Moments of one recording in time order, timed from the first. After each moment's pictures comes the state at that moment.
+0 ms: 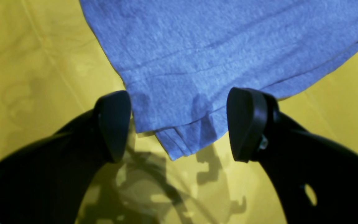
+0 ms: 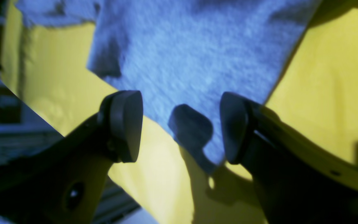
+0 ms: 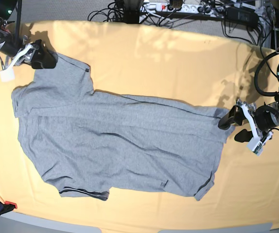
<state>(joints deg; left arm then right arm) -11.0 -41.0 -1.7 84.2 -52.4 -40.6 51.4 -19.2 14.1 40.5 91.5 68.5 41.9 -79.3</state>
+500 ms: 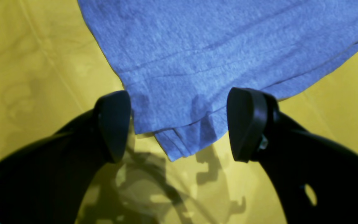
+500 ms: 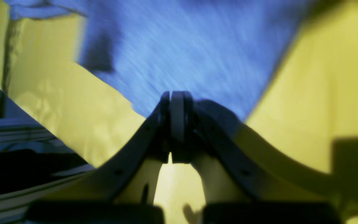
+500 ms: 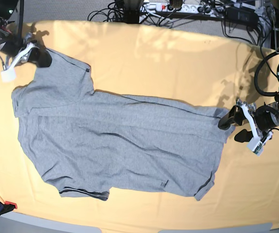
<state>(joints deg) -11.0 -41.0 -1.7 84.2 -52.6 -40.6 51.4 -19.2 14.3 40.5 98.5 66.4 41.8 -79.8</state>
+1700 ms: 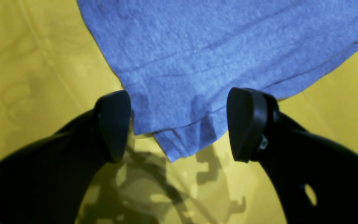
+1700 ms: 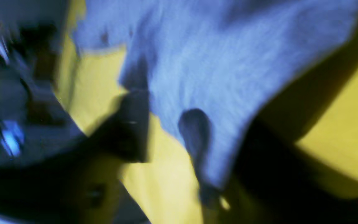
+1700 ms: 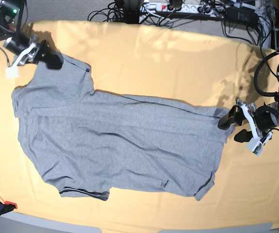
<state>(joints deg) -11.0 -40.9 -1.7 84.2 -52.8 -40.6 51.6 -17.7 11.4 40.7 85.8 75.1 42.6 -82.2</state>
